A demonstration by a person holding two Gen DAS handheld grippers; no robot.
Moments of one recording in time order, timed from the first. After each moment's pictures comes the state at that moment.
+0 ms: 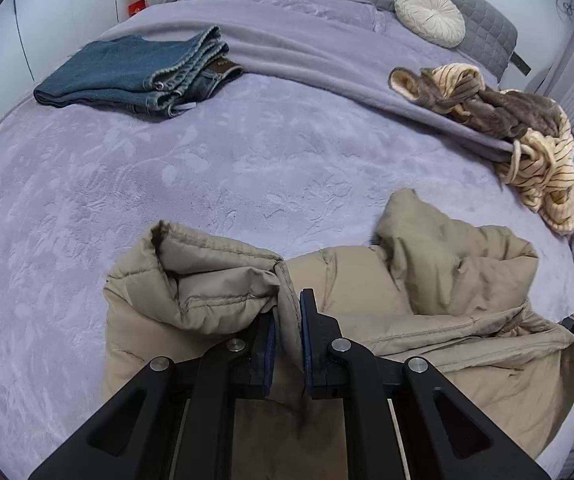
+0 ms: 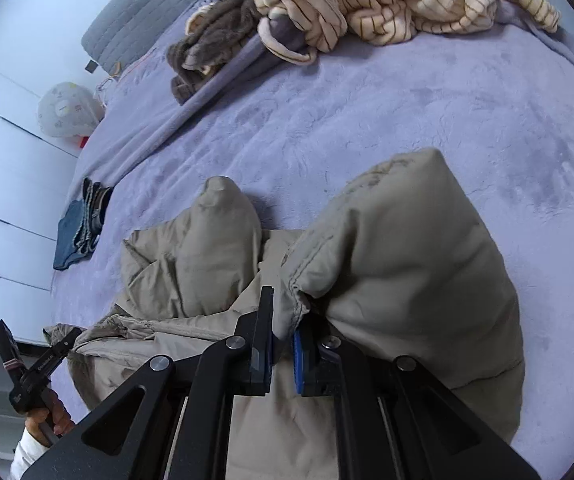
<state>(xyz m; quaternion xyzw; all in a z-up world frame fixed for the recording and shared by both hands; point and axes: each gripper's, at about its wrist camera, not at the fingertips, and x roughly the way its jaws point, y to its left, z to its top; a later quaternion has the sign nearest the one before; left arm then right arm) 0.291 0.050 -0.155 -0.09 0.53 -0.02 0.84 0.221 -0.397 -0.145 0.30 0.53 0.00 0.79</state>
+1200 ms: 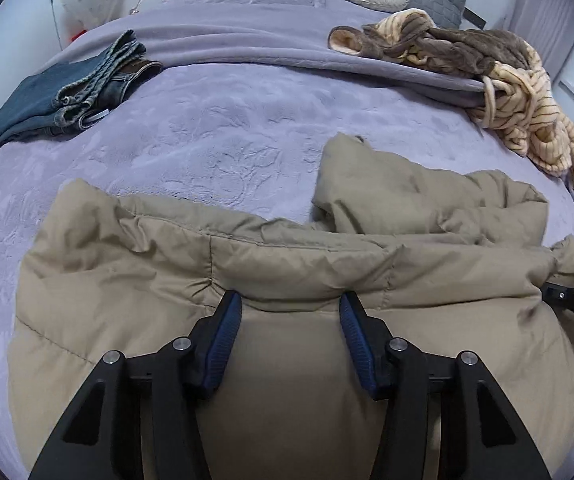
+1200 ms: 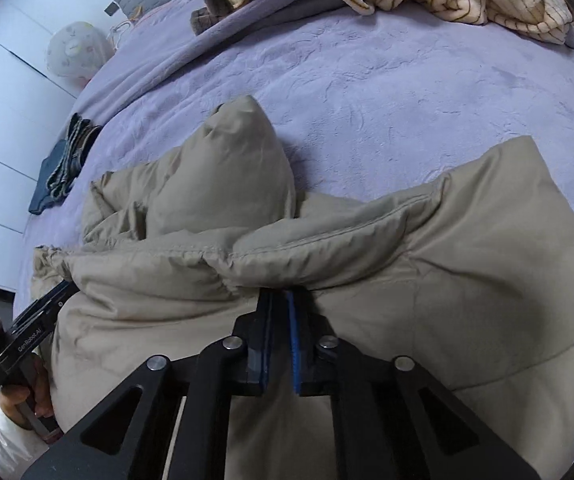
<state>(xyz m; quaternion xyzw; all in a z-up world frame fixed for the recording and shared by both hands) 0.313 -0.022 -0.207 -0.02 0.52 -0.09 0.85 0.257 -0.341 -0.205 0.21 0.56 0.04 0.80</state>
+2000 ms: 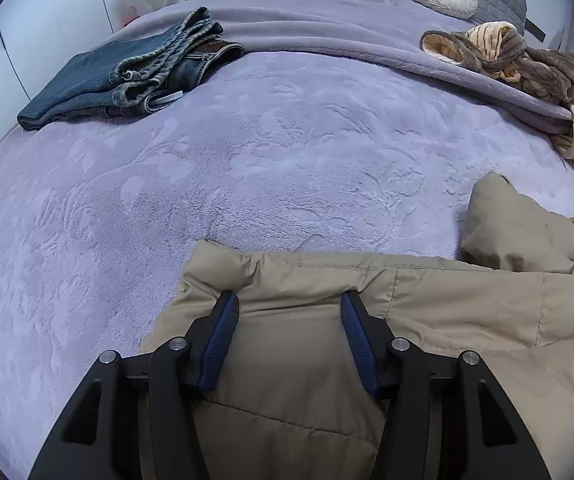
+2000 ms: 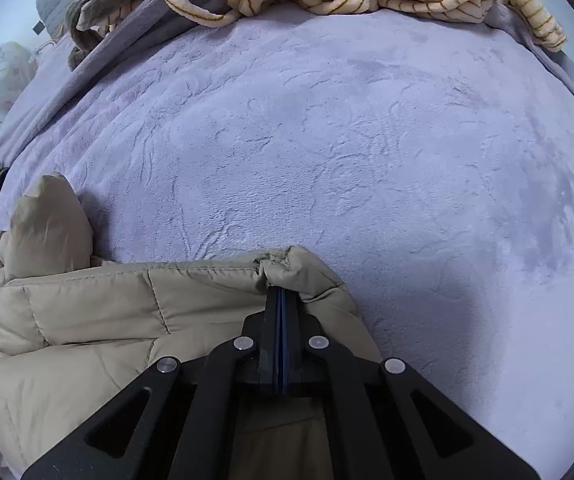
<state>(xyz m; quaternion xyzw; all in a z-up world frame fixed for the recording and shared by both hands) 0.347 0.036 -0.234 -0.01 0.53 0.01 0.85 0.260 -0.438 -0.223 0.18 0.58 -0.09 0.79</state>
